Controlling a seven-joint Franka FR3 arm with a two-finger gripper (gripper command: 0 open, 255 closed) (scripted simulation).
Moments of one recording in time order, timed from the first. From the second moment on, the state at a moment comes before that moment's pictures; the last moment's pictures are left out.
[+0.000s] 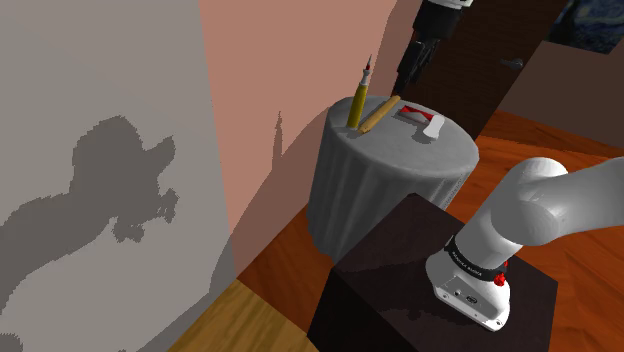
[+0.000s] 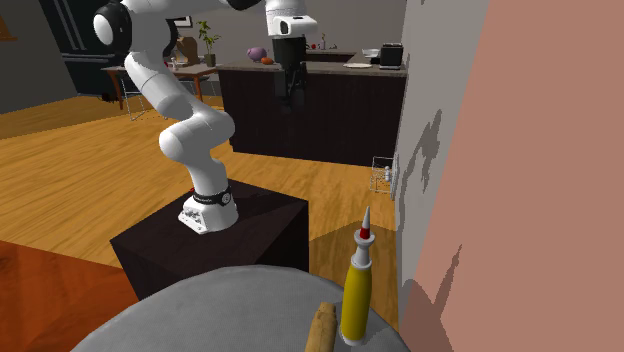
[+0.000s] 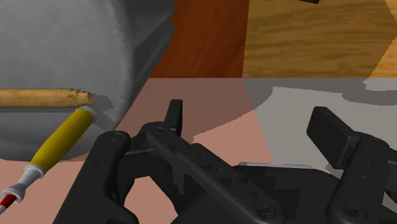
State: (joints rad) arm 0.00 -0.78 0.06 -2.33 0.04 1.63 -0.11
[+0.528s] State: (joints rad) arm -0.05 -0.67 -0.03 -2.34 0.00 1.81 -0.19
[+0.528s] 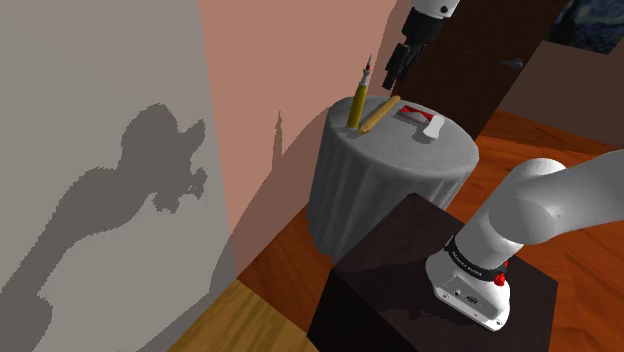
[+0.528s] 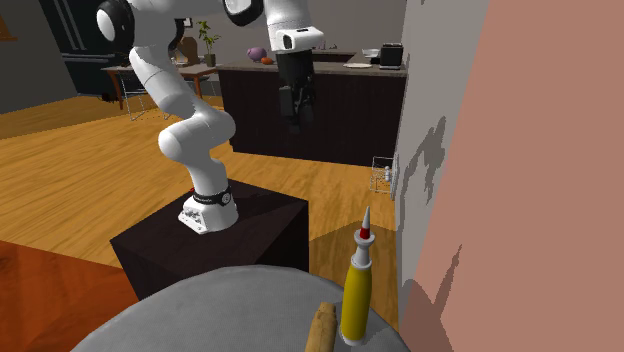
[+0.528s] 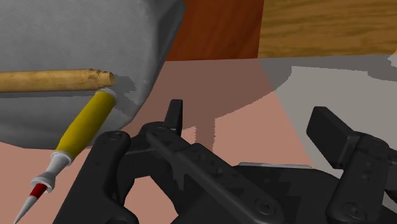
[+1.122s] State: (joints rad) arm -0.08 -0.46 -0.15 -2.28 0.01 2.05 -0.30
